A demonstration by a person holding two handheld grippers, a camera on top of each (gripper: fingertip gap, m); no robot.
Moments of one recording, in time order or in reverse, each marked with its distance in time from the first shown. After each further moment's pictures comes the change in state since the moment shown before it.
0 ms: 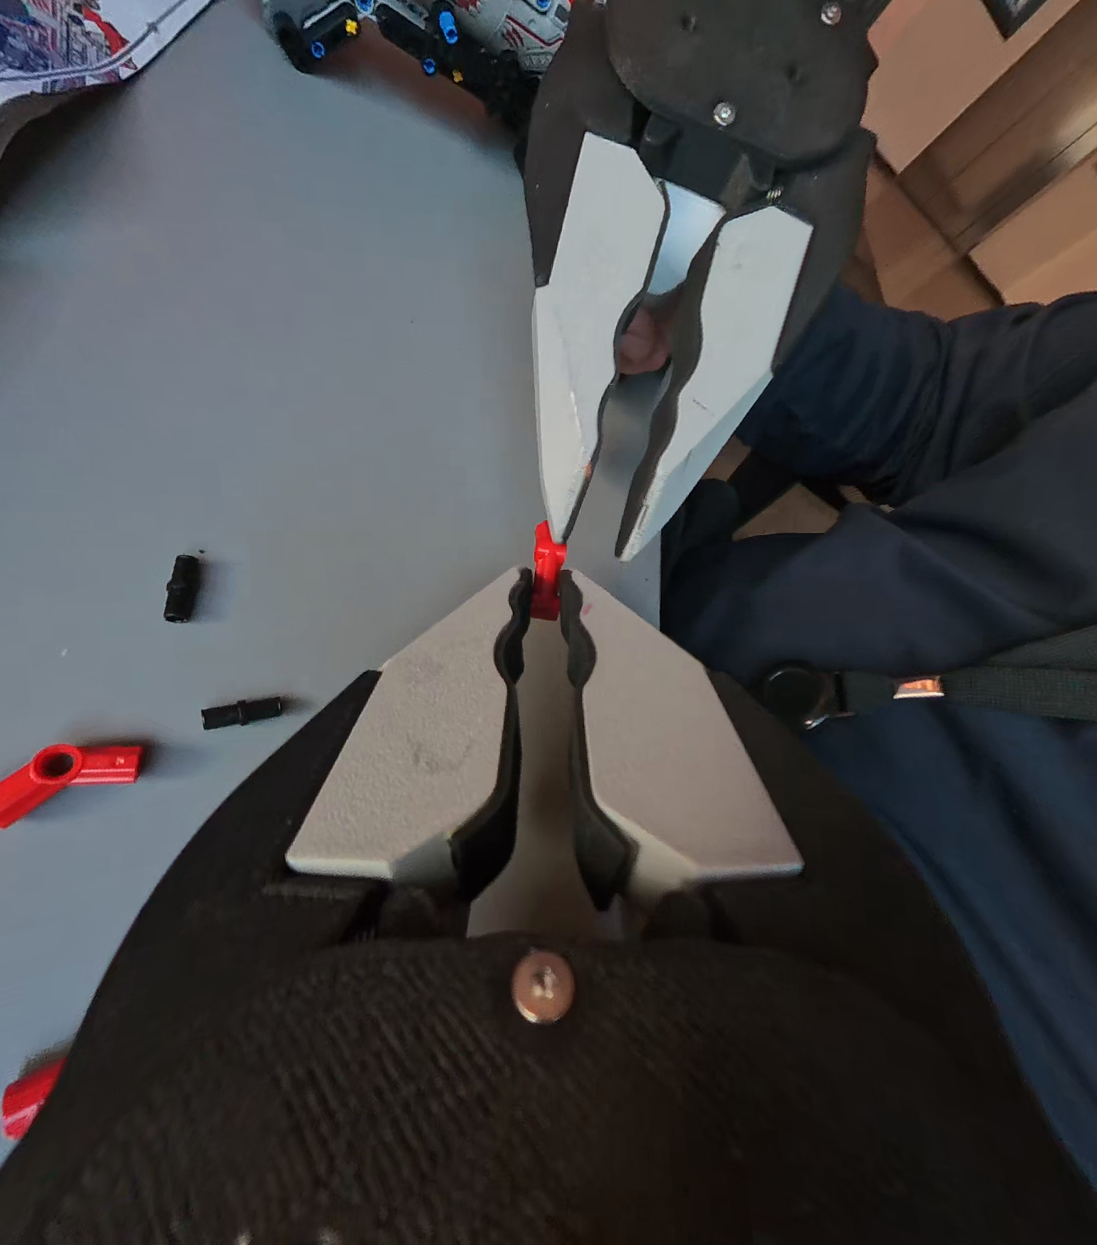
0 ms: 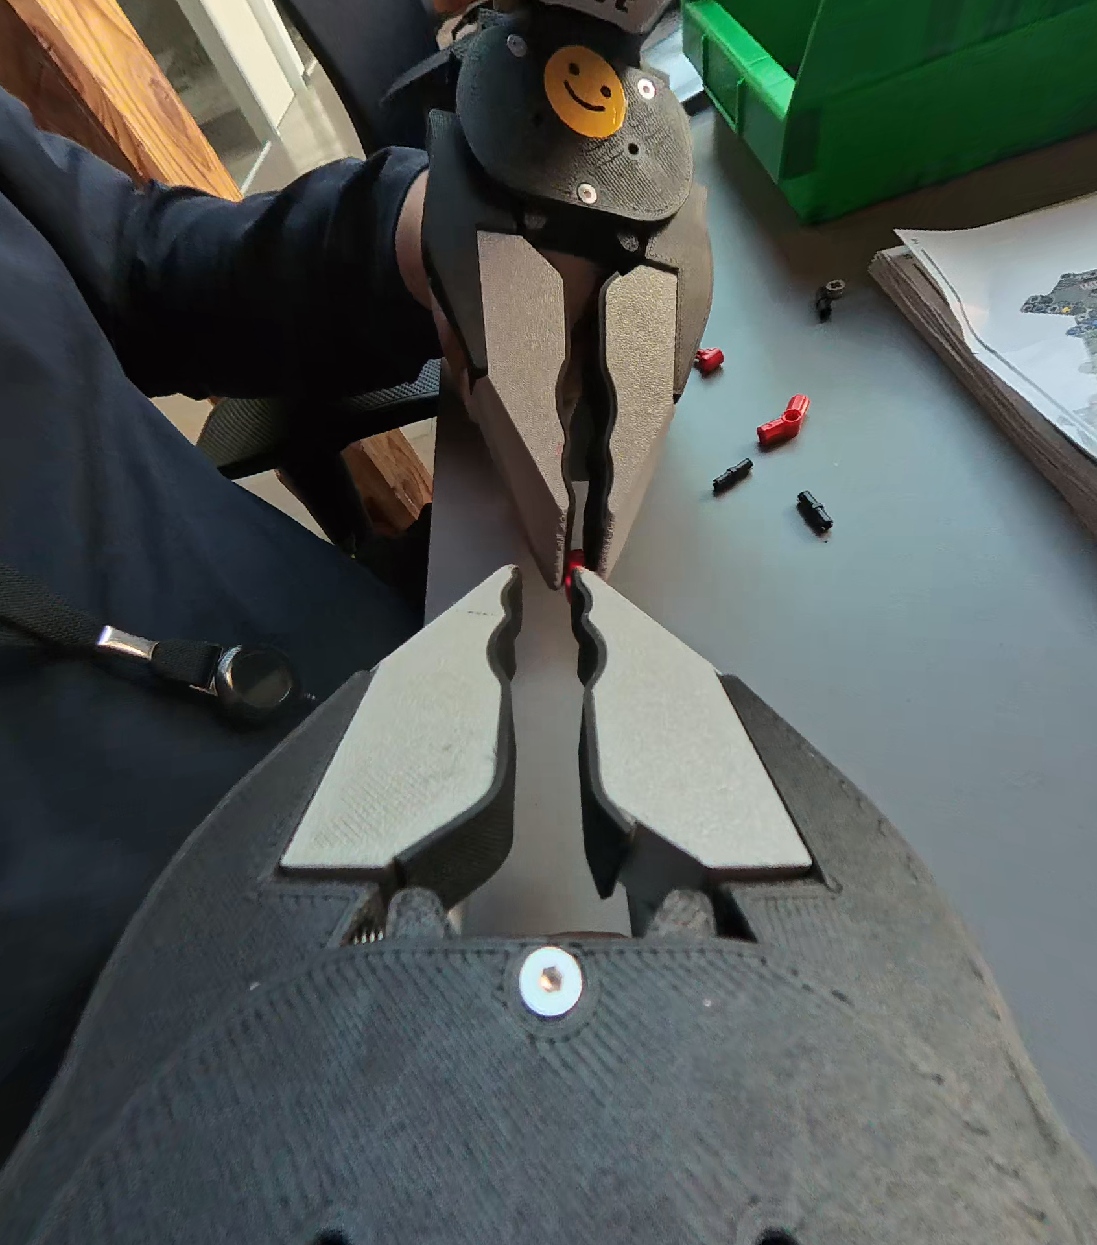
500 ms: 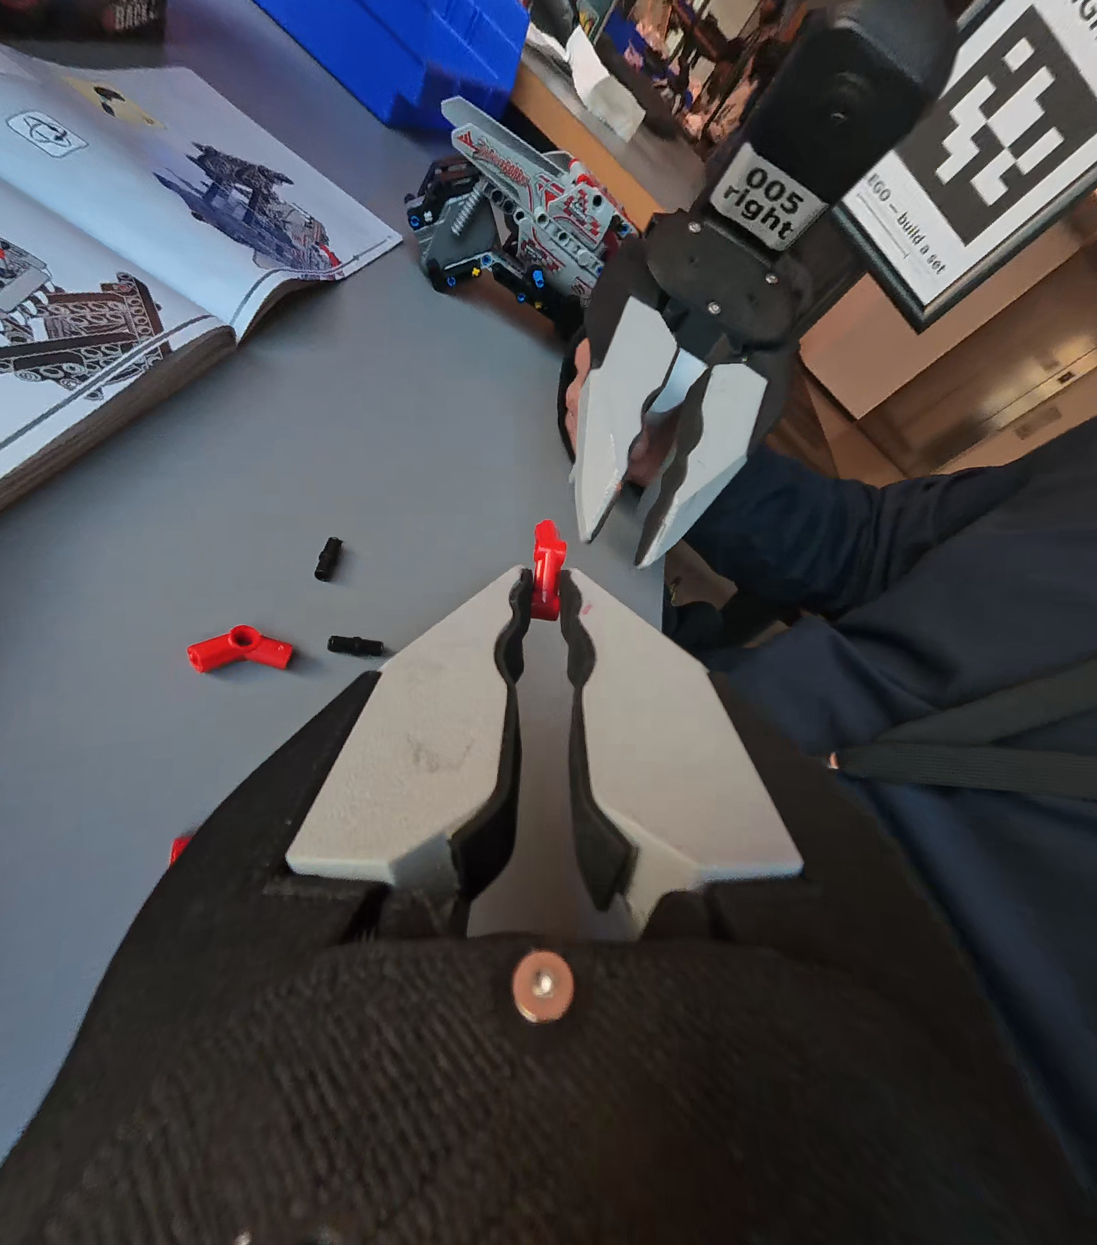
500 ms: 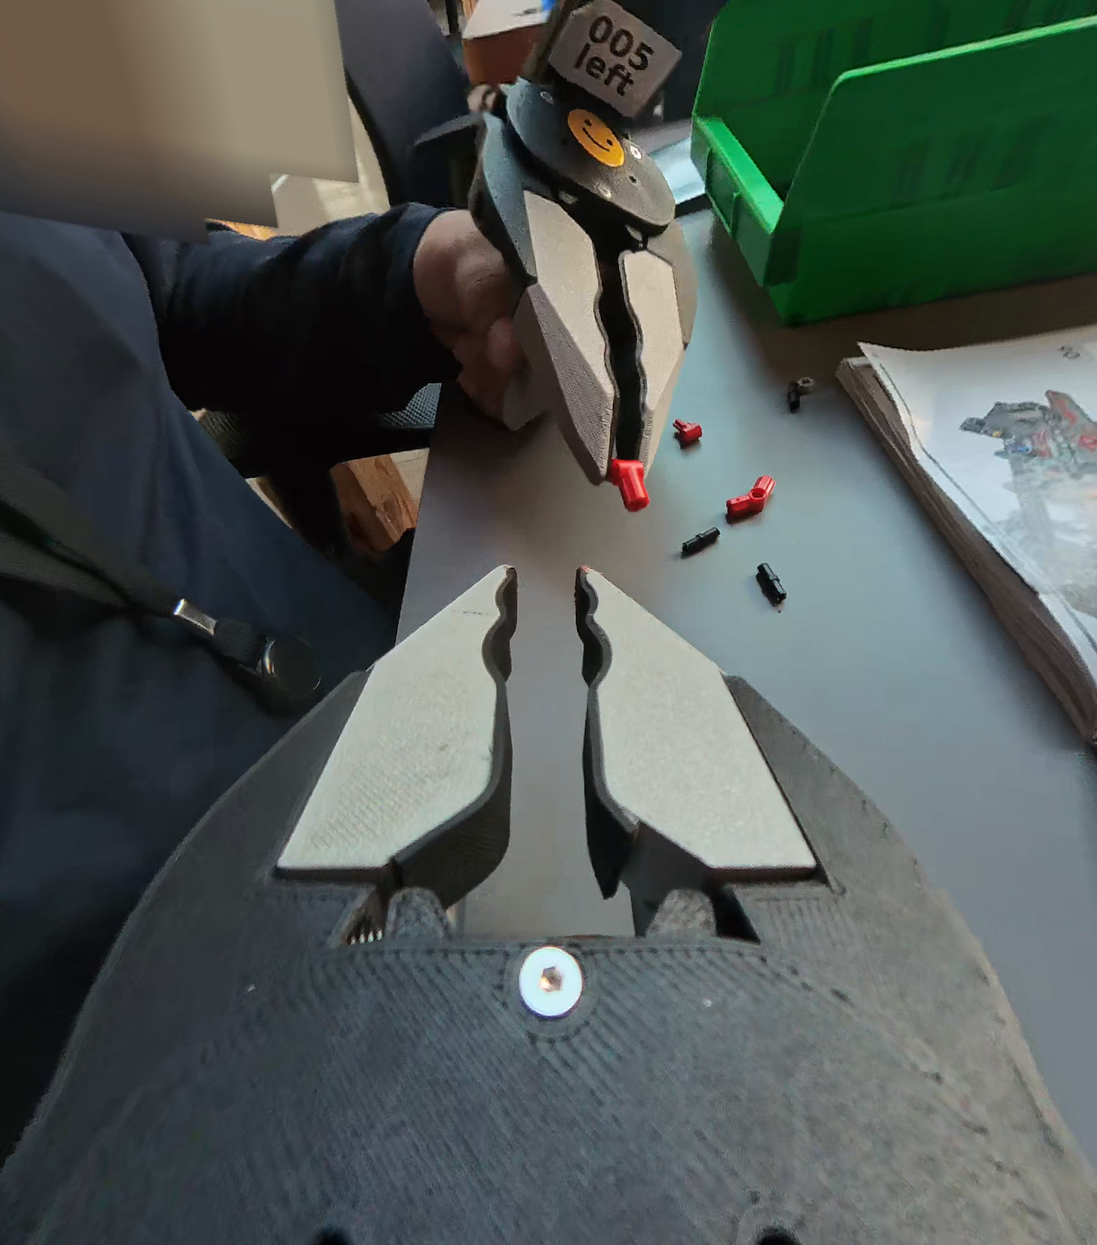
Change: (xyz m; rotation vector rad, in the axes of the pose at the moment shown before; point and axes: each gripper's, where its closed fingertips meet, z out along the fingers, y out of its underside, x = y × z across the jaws) left arm -0.014 -0.019 -0.048 0.290 -0.041 -0.094; right arm 0.006 -0.016 -0.002 0.071 -0.004 -0.127
